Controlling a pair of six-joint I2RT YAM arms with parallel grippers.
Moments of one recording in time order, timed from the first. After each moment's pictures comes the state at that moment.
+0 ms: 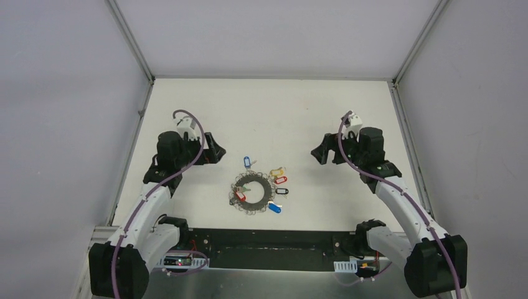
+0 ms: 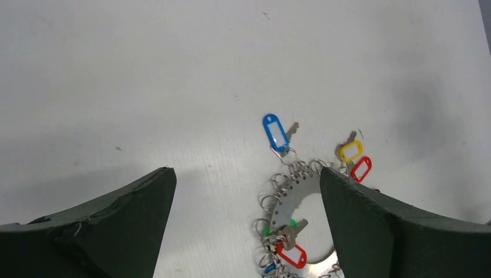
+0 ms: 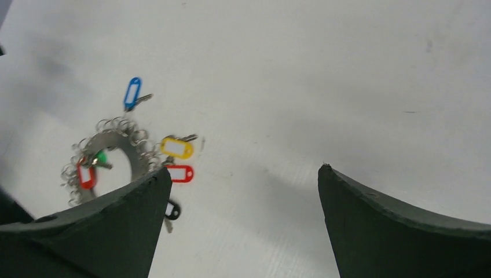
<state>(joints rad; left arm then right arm) -0.18 0.88 0.53 -0.05 0.33 -0.31 0.26 0.99 0.65 -0.18 -0.43 0.19</state>
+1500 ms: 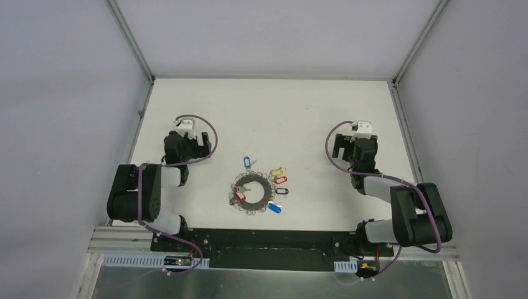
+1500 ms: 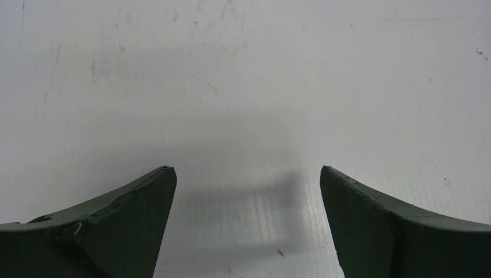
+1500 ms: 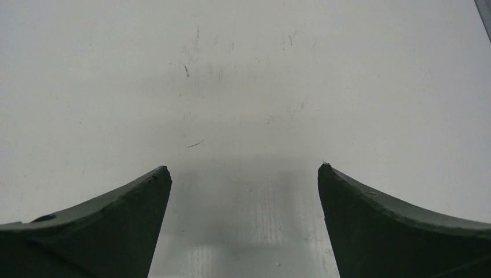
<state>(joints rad) 0.02 1.50 0.38 0.79 0.15 0.00 0.15 1.35 0.37 0.56 0.18 0.04</state>
